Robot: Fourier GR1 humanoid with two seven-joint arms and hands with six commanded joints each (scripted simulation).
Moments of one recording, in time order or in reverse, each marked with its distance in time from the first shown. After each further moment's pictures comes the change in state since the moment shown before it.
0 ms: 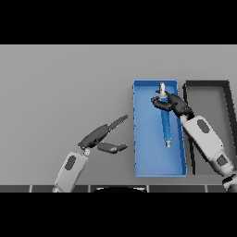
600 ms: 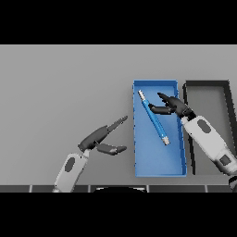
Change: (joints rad) left arm 0.025 0.000 -0.008 -0.017 0.002 0.000 0.005; right arm -0.036 -0.075 0.112 -0.003 0.028 0.107 -0.025
